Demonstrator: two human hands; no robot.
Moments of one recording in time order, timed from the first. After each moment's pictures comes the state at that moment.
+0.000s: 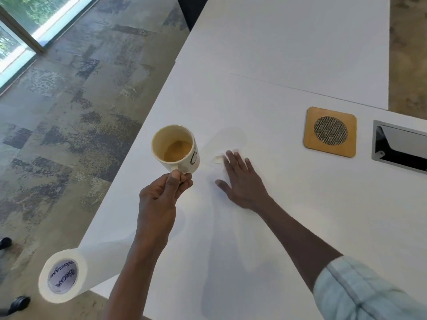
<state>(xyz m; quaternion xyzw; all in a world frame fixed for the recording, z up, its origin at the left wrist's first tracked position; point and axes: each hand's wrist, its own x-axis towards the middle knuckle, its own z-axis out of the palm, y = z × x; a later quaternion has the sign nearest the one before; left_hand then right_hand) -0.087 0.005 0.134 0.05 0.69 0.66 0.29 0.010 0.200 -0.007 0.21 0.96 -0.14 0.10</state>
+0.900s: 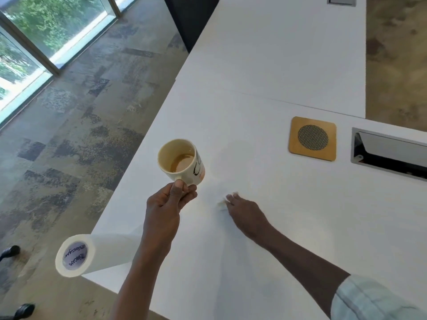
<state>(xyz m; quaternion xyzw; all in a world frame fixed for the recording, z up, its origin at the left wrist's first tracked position) -0.043 0.003 0.165 0.06 0.69 0.66 0.31 0.084 0.162 0.016 0.12 0.98 -0.14 0.07</state>
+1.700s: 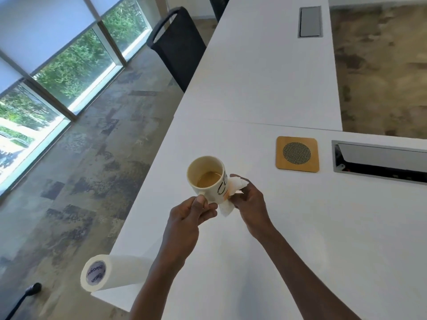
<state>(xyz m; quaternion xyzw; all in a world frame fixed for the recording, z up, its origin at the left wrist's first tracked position) 0.000 0.035 0.238 0.15 0.75 0.54 0.36 0.080 0.181 0.128 0.35 0.49 -0.76 -0.23</state>
